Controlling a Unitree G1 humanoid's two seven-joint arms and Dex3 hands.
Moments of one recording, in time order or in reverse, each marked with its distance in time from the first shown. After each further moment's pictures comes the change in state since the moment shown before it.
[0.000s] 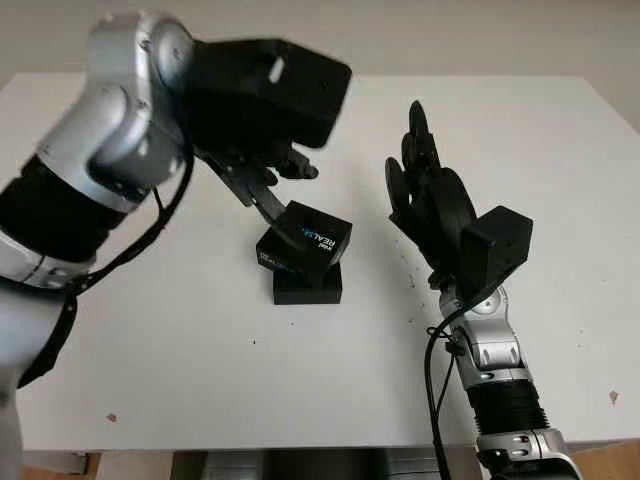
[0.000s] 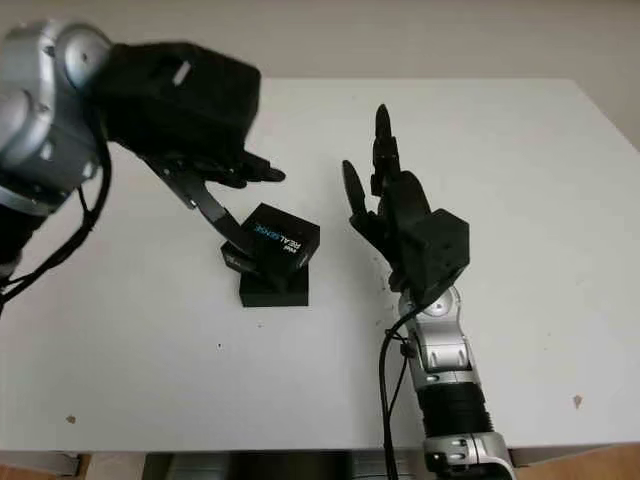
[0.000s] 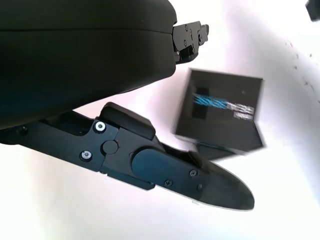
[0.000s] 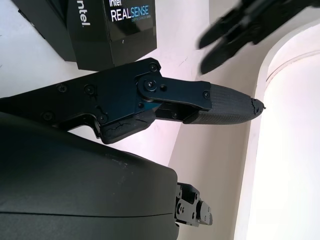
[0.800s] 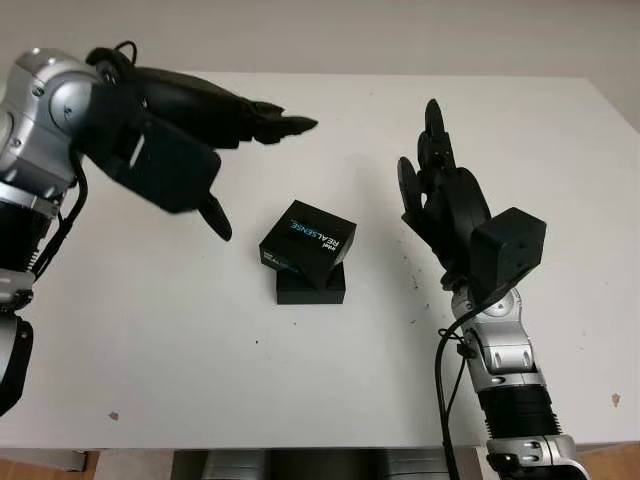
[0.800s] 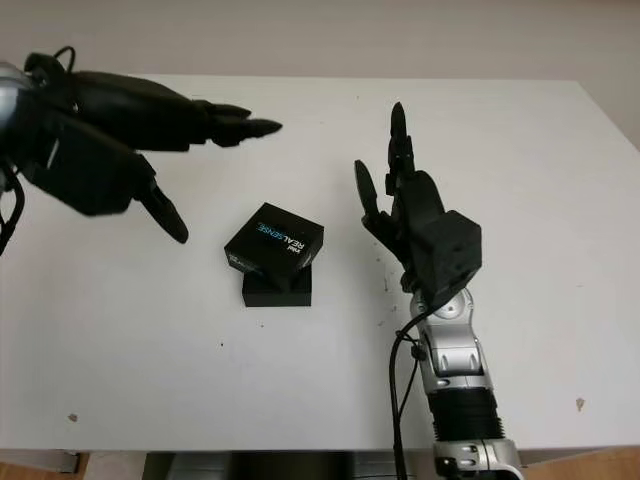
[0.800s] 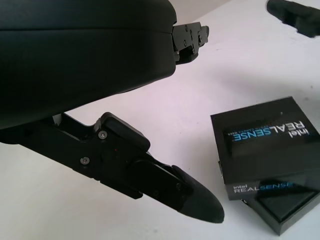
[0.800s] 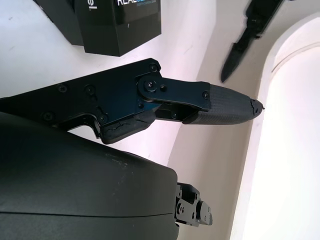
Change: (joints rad) left arm 0.278 0.050 0.147 0.143 0.050 -0.878 0.562; right arm 0.033 -0.039 -0.035 -0.081 0.011 0.046 0.005
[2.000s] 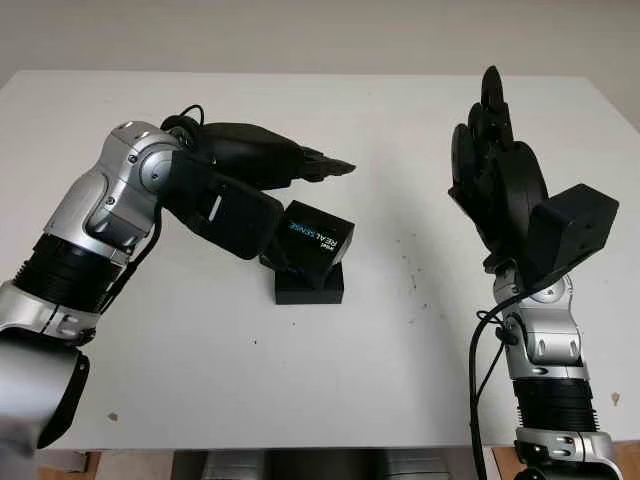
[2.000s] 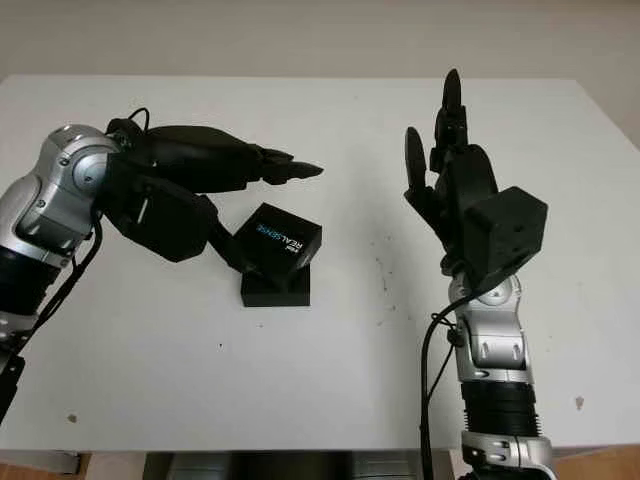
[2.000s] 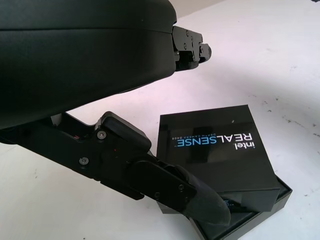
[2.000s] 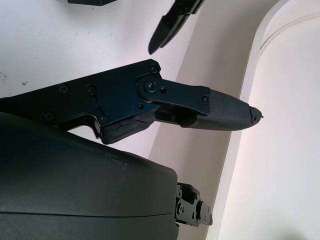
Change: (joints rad) left arm 0.084 -0.166 -0.026 -0.057 0.061 0.243 0.063; right arm -0.028 -0.073 -0.076 -0.070 0.023 0.063 -0.020
